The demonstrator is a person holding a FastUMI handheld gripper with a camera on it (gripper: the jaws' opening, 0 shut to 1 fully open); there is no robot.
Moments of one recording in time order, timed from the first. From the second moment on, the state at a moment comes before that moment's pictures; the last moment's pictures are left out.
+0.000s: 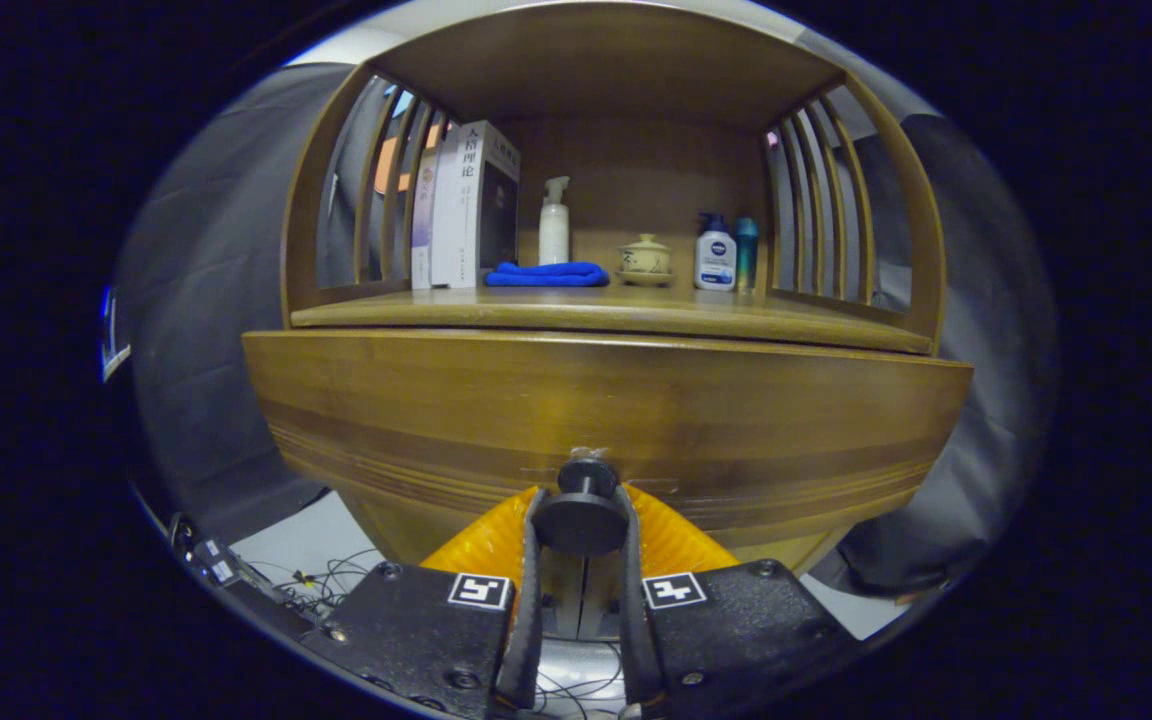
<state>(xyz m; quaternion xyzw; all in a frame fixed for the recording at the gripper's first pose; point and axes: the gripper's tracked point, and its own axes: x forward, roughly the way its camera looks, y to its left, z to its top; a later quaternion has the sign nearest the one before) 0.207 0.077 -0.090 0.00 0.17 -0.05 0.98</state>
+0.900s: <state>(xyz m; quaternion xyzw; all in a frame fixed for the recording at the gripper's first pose) 0.109 0.101 -0.096 0.02 0.17 -0.03 0.99</state>
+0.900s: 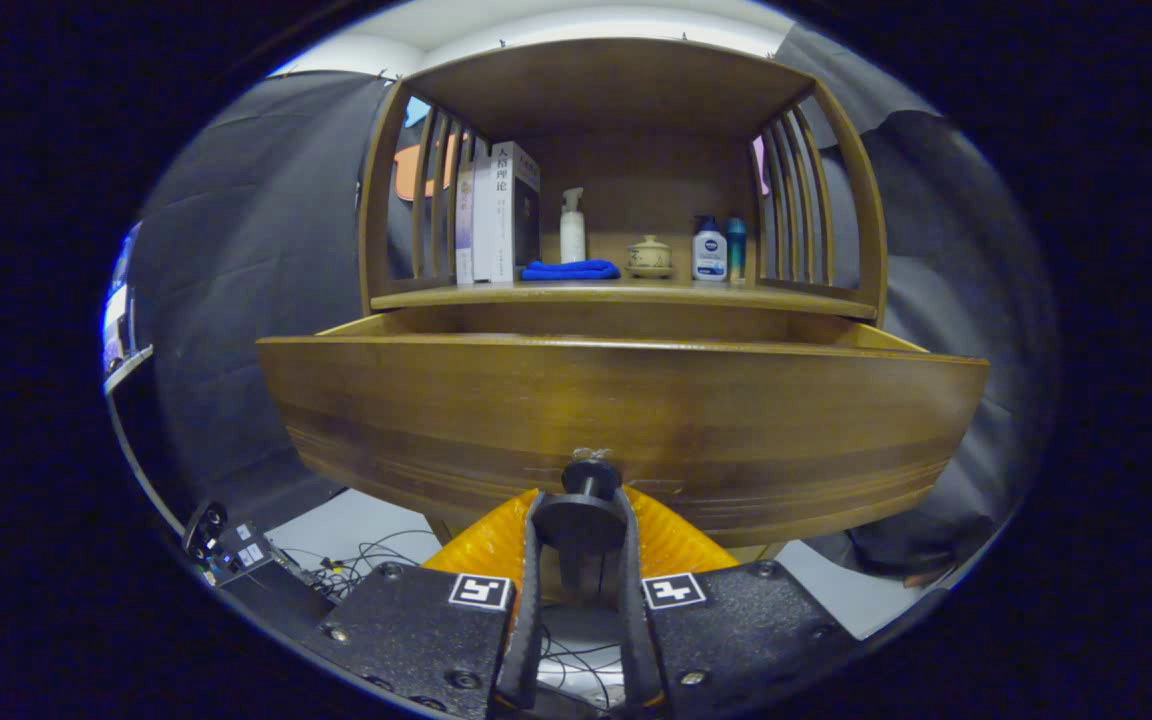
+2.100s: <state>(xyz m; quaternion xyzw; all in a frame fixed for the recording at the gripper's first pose) 0.098 0.101 0.018 -0.04 0.05 -0.02 1.00</state>
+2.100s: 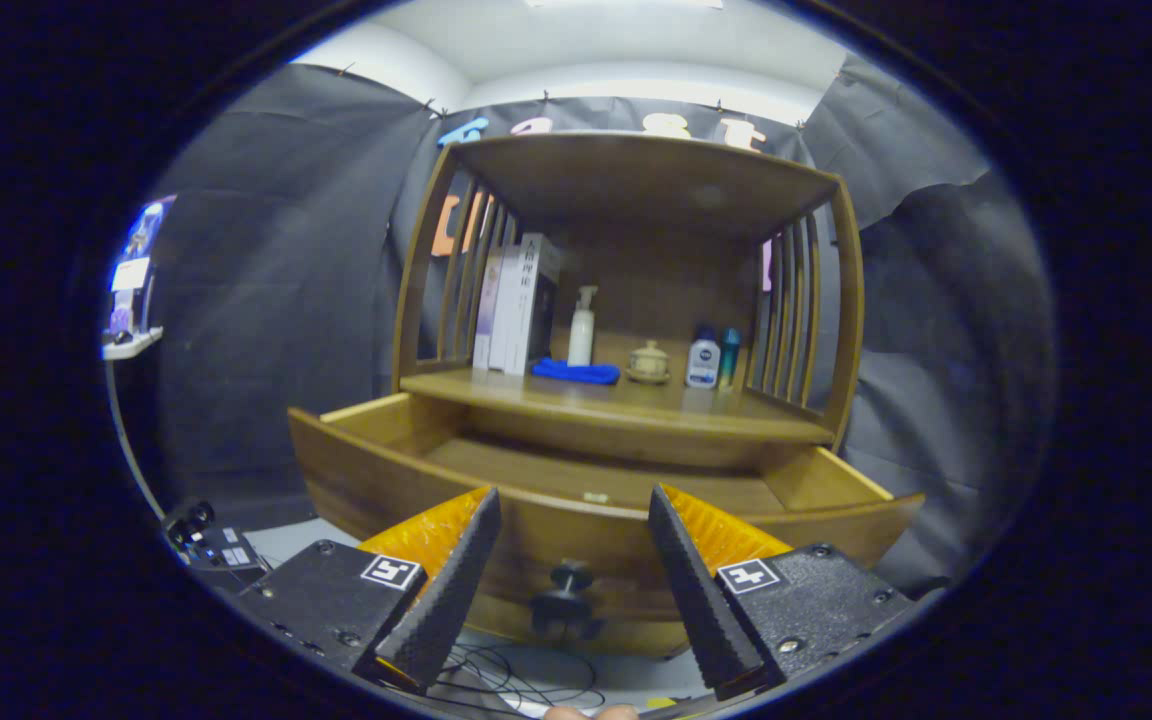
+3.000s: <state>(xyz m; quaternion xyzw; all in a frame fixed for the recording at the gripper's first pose) 0.209 0.080 -0.012 0.02 0.35 0.00 0.94</state>
